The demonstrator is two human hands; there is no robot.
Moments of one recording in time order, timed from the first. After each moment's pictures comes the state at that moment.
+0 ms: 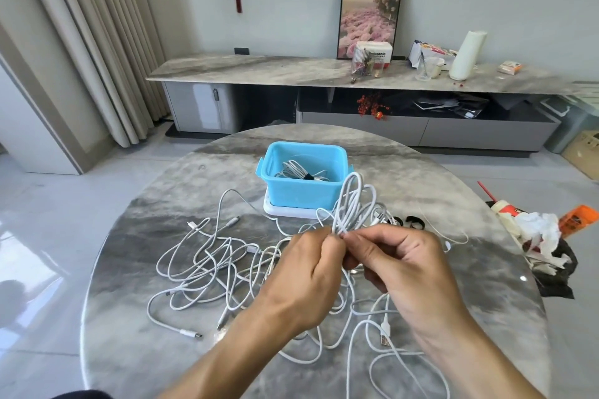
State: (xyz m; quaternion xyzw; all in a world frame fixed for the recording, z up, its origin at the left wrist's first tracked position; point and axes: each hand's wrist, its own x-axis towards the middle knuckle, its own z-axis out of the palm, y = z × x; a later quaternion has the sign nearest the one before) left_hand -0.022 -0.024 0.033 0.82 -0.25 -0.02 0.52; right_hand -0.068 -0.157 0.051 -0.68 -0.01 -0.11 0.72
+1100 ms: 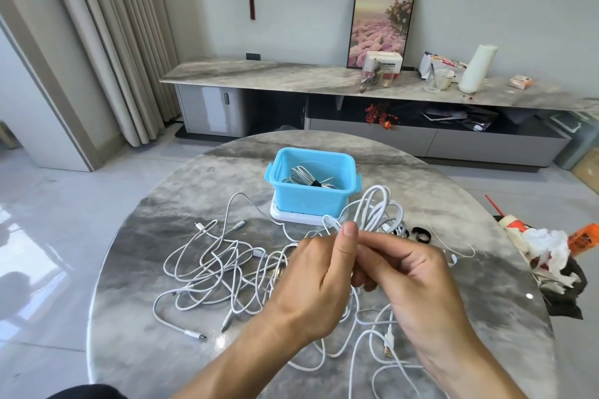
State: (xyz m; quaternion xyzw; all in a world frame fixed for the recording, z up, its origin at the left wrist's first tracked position) left_hand -0.032 -0.025 0.043 0.80 -0.27 0.03 0.54; right_hand -0.069 -0.150 0.051 -0.67 -0.01 -0.11 0.73
